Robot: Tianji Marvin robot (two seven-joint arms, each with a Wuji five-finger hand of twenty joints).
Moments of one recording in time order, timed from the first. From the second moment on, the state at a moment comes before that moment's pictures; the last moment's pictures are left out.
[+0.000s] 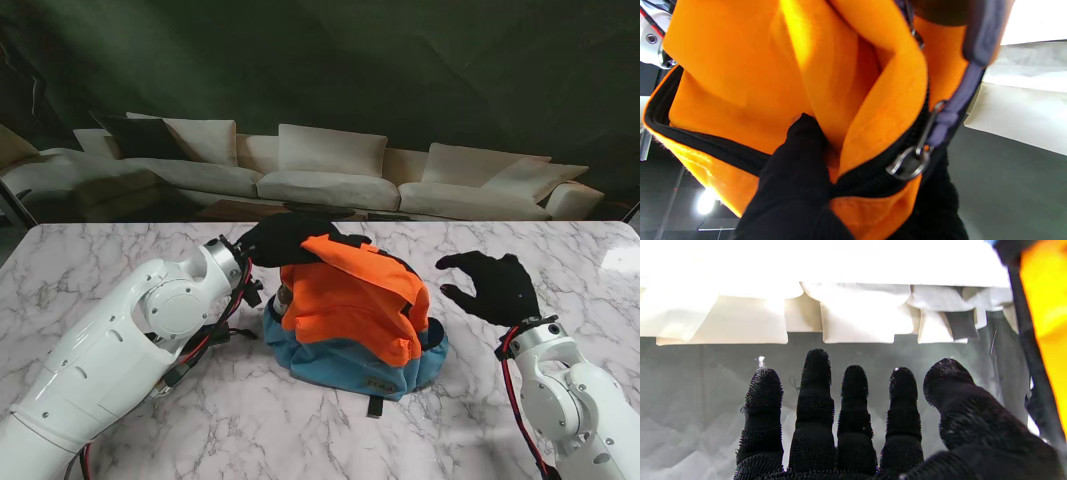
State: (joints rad) left arm 1.14 -1.09 -0.97 -1.54 0.57 -0.36 -0.13; right arm -1.72 -1.08 1.52 -1.66 -1.04 -0.19 -0.23; left_hand 1.15 -0.20 0.09 -0.09 0.59 0.09 0.65 0.72 0.79 0.16 0.34 0.57 0.80 0.19 0.49 0.65 0.40 0.17 1.11 0.56; right_hand 0.54 -0.28 0.64 -0.09 0.46 -0.20 0.57 0.40 0.64 0.01 0.52 0.33 0.78 0.08 0.32 0.39 0.30 0.31 1.08 0.43
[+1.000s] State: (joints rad) left arm 1.04 -1.14 -0.84 -1.41 0.52 -0.44 0.03; right arm -1.62 -1.04 1.23 -1.68 -0.80 -0.50 0.12; left_hand 1.20 -0.25 0.09 -0.10 0.61 -0.01 0.57 0.66 0.73 0.12 0.30 0.52 0.69 0.18 0.39 0.62 0.21 0.24 0.96 0.56; right_hand 0.51 -0.30 0.67 -0.10 0.55 -0.25 0.60 0.40 0.64 -0.01 0.45 0.28 0.77 0.10 0.28 0.37 0.28 0.31 1.02 0.43
